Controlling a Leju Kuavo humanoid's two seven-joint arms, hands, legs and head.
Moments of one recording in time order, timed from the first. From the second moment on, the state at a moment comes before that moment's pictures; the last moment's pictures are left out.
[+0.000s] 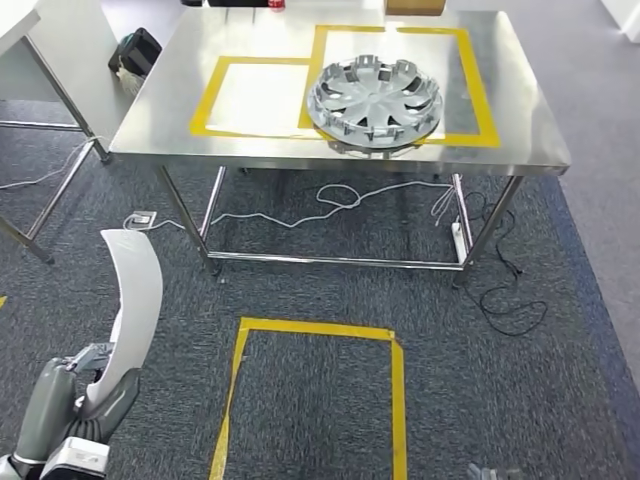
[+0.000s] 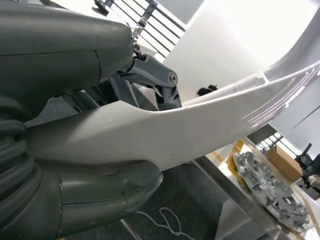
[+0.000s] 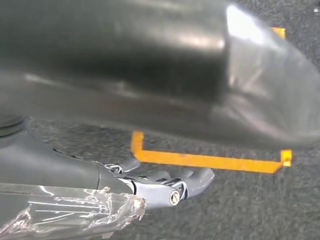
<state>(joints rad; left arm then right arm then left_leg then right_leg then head) 0.42 0.37 -0.47 -2.01 -0.55 0.44 -0.21 0.35 0.35 -0.56 -1.19 0.50 0.31 -0.17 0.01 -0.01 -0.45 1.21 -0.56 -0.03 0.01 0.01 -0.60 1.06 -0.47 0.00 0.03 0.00</state>
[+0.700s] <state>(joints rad) 0.44 0.37 -0.47 -2.02 -0.55 0.45 -0.12 0.38 0.35 -0.54 -1.19 0.52 0.31 -0.14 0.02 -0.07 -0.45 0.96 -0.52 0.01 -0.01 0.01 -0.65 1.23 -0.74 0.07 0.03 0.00</state>
